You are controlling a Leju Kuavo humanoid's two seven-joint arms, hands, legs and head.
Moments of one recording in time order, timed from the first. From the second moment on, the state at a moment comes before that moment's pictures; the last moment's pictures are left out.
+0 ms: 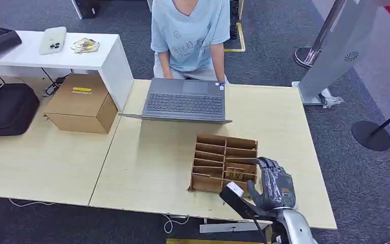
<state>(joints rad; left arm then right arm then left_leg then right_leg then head) -0.13 -0.04 -1.53 -0.15 1.54 0.10 -0.06 0.16 -0.07 0.25 -1.72 1.32 -0.02 0.22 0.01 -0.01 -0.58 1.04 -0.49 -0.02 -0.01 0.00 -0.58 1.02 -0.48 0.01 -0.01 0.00</state>
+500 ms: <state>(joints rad) -0.13 -0.04 -1.53 -0.15 1.54 0.11 -0.06 0.15 -0.07 0.25 -1.67 1.32 -0.03 0.22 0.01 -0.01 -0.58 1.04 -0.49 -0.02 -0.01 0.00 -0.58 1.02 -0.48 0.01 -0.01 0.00</state>
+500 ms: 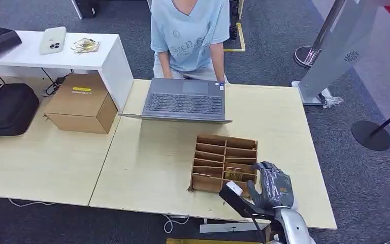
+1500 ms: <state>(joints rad) -0.13 -0.04 -1.54 -0.15 1.53 0.12 -0.05 0.17 -0.07 0.24 -1.68 1.32 -0.06 0.23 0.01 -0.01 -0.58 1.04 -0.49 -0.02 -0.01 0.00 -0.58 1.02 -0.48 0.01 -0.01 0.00</state>
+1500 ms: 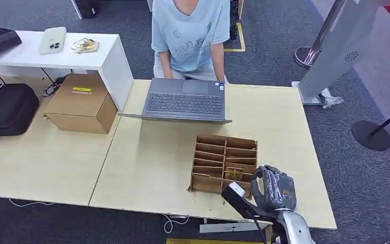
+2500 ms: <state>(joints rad) -0.13 -0.04 -1.54 -0.15 1.53 0.12 -0.05 0.16 -0.07 0.24 -1.67 1.34 -0.06 0.23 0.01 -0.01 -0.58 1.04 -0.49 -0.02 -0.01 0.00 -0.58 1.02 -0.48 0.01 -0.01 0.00</state>
